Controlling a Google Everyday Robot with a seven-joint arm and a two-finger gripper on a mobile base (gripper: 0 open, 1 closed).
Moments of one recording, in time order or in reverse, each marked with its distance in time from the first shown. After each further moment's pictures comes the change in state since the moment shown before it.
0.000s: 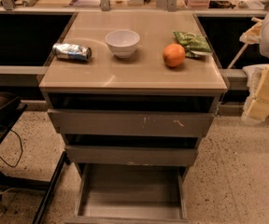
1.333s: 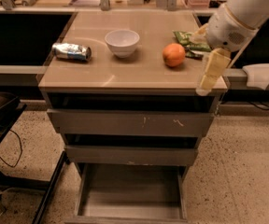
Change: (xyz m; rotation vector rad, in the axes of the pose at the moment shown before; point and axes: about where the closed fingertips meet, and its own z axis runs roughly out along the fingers) arm -0.056 -0.084 0.094 -0.156 -0.224 -0.115
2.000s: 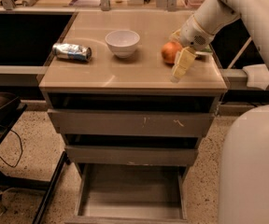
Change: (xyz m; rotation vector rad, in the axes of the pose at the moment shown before) arm -0.014 -0.106 0.099 -0.064 -0.122 0.027
